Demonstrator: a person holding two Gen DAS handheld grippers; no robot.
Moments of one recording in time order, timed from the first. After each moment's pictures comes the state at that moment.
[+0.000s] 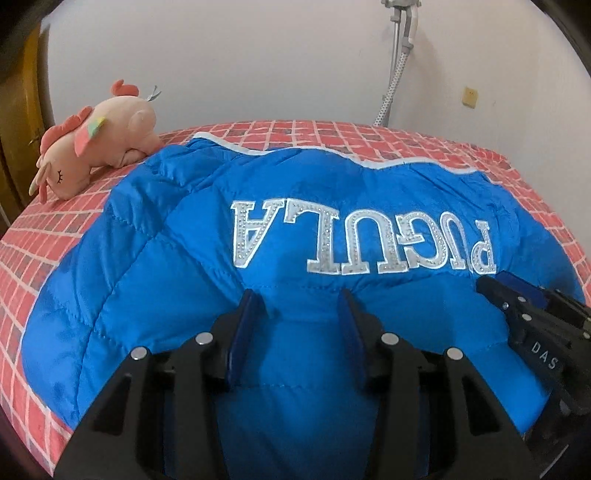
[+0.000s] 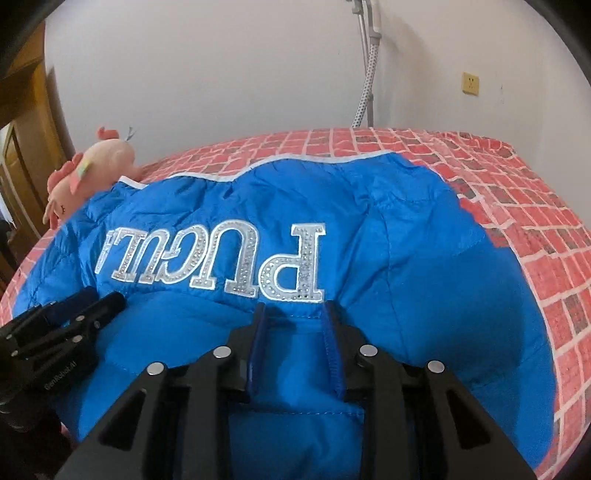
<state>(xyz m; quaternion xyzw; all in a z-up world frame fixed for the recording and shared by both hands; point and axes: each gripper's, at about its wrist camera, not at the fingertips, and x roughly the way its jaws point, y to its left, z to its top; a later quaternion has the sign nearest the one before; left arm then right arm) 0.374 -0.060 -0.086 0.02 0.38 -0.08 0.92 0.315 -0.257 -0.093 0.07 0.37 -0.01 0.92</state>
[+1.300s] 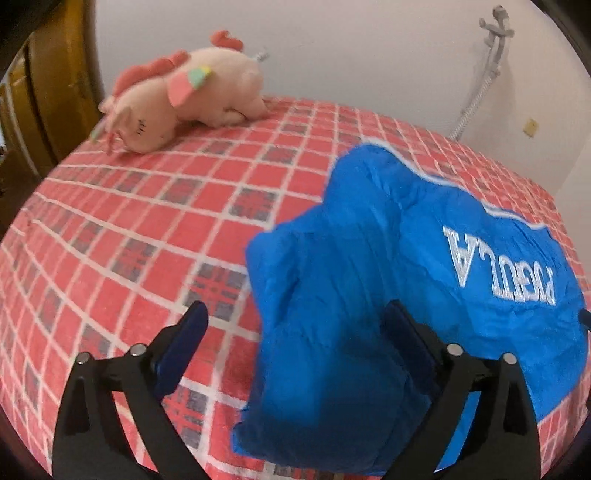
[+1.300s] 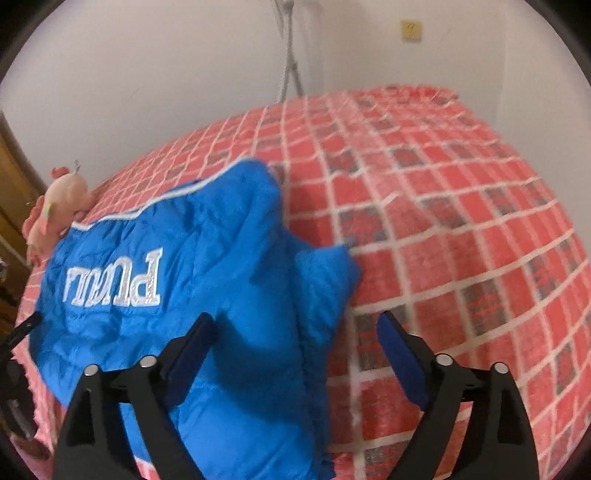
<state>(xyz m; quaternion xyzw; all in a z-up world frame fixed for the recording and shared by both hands) 0.407 0.087 -0.061 -0.03 0.46 -0.02 0.89 0.321 -0.390 -0.072 0.17 0.48 -0.03 0.86</state>
